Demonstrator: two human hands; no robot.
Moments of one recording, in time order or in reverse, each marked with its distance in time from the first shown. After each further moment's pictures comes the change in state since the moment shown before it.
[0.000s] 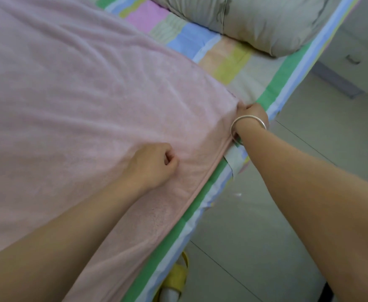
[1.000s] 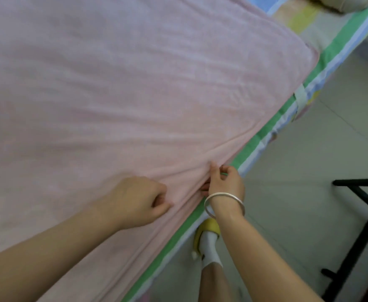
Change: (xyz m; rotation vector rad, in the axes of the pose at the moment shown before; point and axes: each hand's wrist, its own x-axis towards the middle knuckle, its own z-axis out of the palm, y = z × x) left_hand -0.294 -0.164 -0.036 0.278 -0.183 0.290; right_hand -0.392 0.127 0.107 0.342 -0.257 0.014
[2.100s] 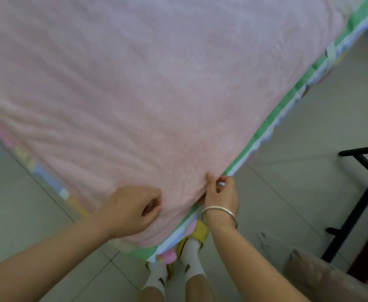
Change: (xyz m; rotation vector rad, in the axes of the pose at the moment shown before) left_hand -0.211 -0.036 0.051 -0.159 -0.004 -0.010; right_hand -0.193 0.083 0.060 -0.133 0.097 -0.005
